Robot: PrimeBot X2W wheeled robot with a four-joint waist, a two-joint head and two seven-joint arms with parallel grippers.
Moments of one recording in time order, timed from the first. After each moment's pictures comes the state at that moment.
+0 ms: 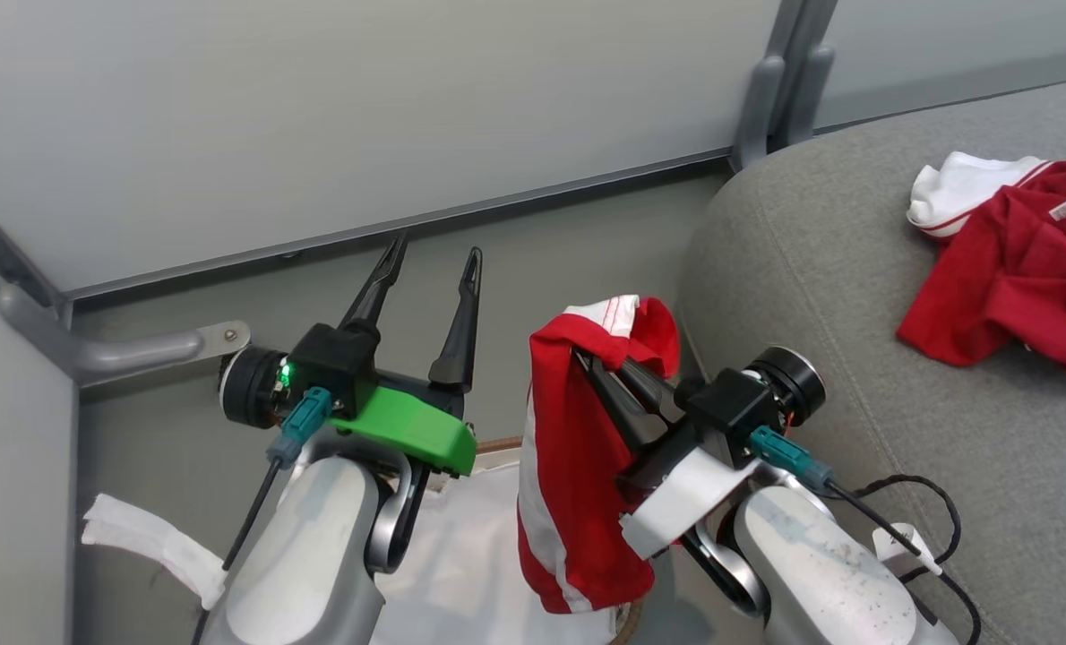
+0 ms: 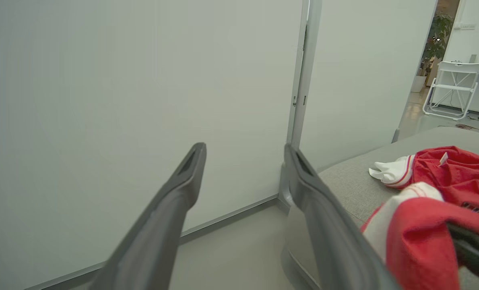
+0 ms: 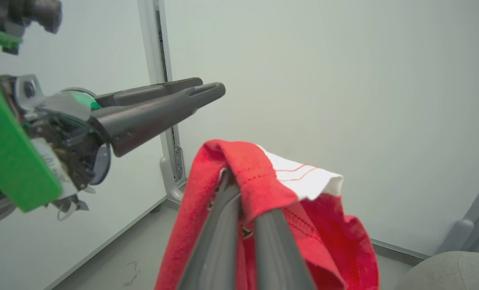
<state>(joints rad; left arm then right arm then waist) -0.44 0.05 -0.42 0.34 -0.30 -0.05 -0.26 -0.41 -0.05 0.53 0.26 0.20 0.13 -0.26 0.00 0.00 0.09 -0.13</state>
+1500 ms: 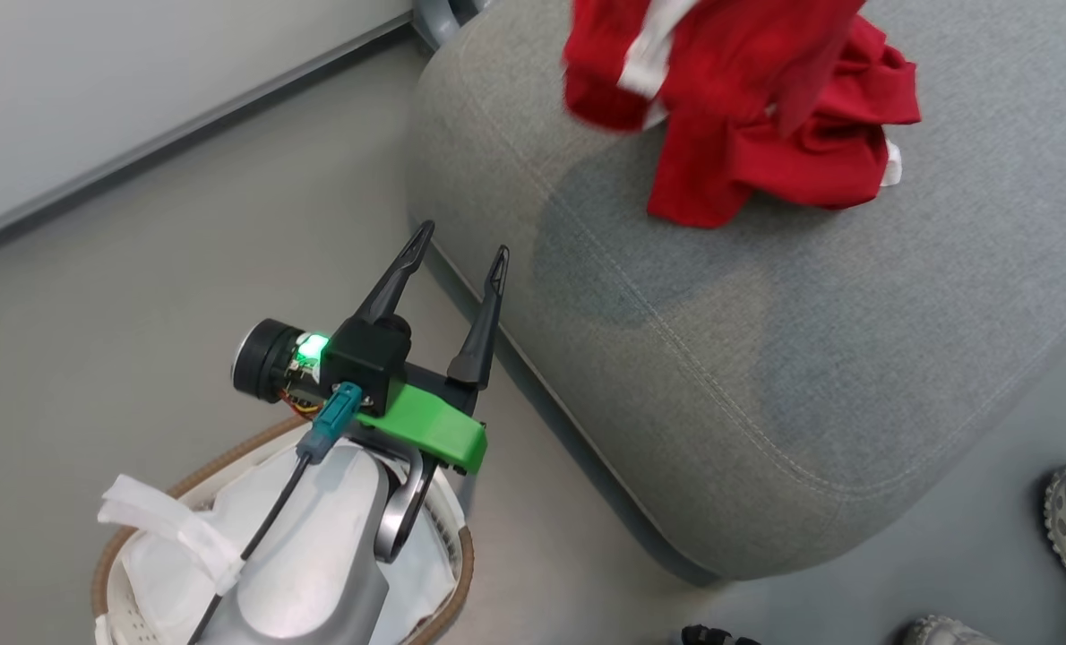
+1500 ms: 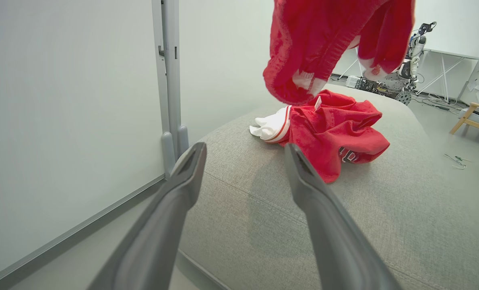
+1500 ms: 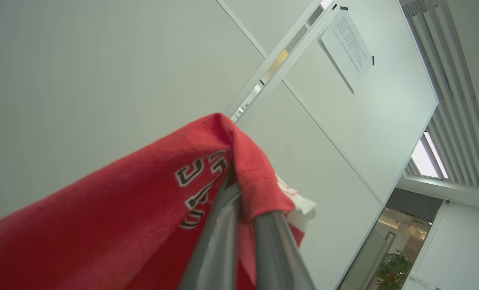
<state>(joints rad) -0.45 0.05 -0.43 0.34 -0.18 -0.11 -0.26 -1.06 -0.43 0.14 0.10 0.08 0.13 -0.26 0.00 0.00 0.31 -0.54</state>
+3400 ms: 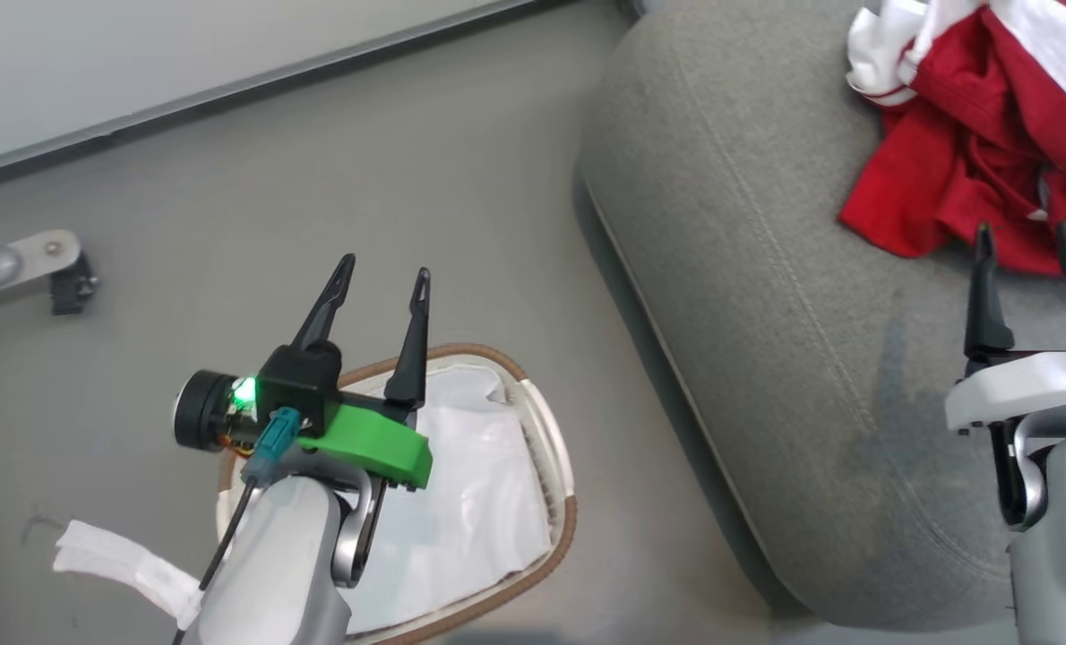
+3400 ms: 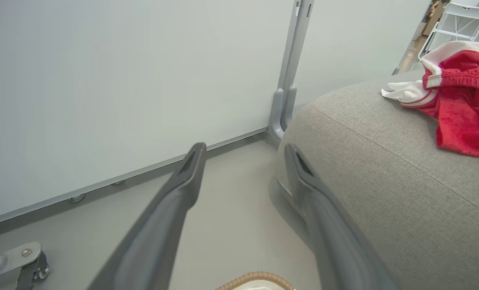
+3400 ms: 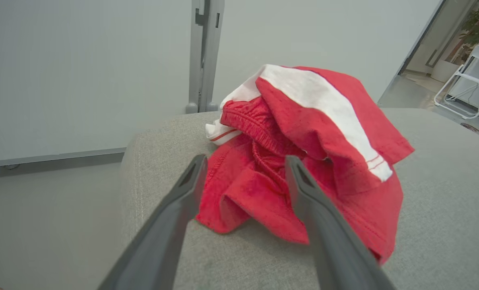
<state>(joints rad) -0.39 0.05 -0.31 0.36 -0.16 -0.07 -0.26 -0.37 -0.12 -0.25 0.32 0.01 0.13 -0.26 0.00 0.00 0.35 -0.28</state>
